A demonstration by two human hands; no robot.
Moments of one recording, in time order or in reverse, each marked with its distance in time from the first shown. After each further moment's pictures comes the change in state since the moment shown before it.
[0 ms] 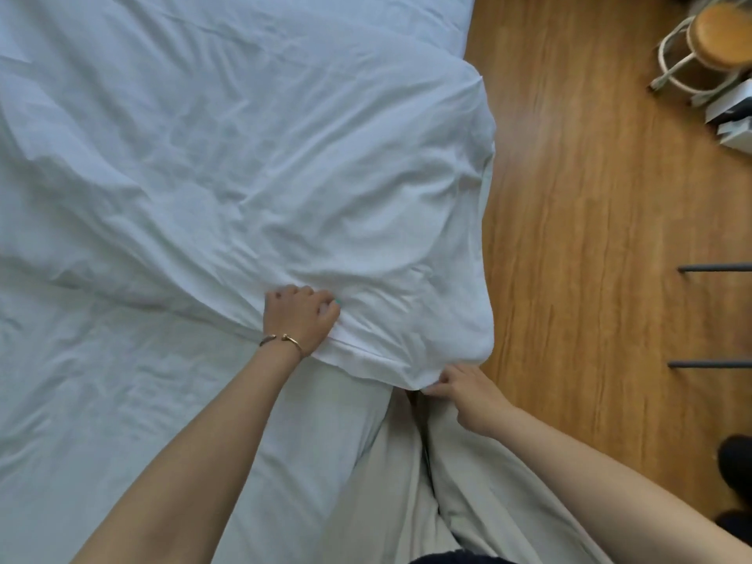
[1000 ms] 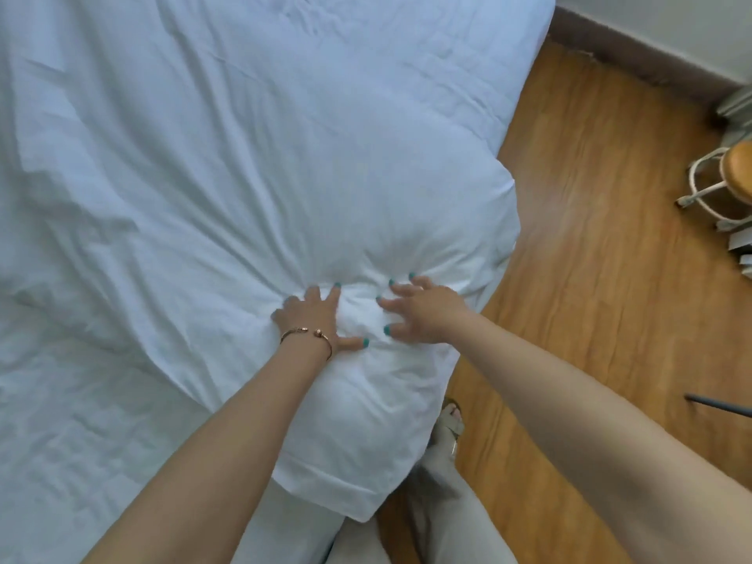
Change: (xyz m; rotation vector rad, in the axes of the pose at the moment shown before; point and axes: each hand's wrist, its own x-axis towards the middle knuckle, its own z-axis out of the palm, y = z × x) left_hand 0.119 0.045 -0.038 0.071 -0.359 -0.361; right_hand 0.219 0.047 -0.206 -0.292 -0.196 0.015
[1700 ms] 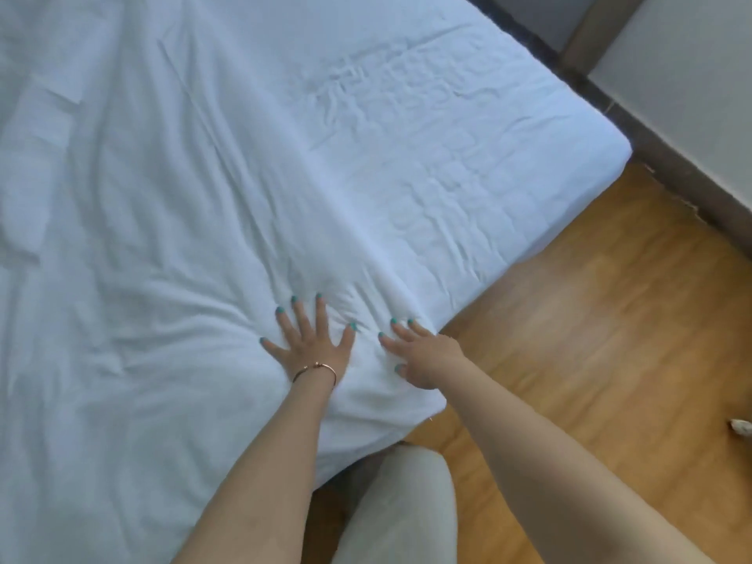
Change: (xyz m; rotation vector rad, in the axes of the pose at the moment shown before) left_hand 0.168 0.220 -0.113 -0.577 0.147 -0.589; right_hand 0.122 0.268 -0.144 -0.285 -0.218 -0.315
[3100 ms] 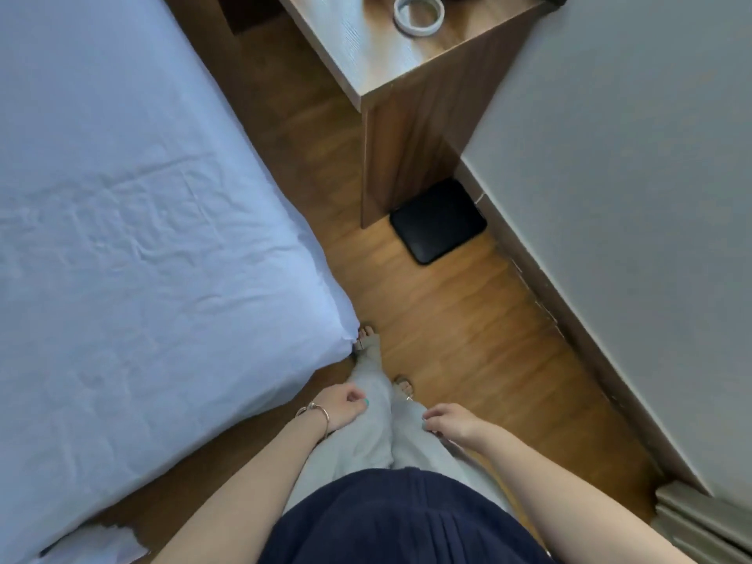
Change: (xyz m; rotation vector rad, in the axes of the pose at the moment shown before) left_hand 0.075 0.797 -0.081 -0.469 -0.653 0.091; right_hand -0.061 0.817 -0.190 0.963 -0.290 0.351
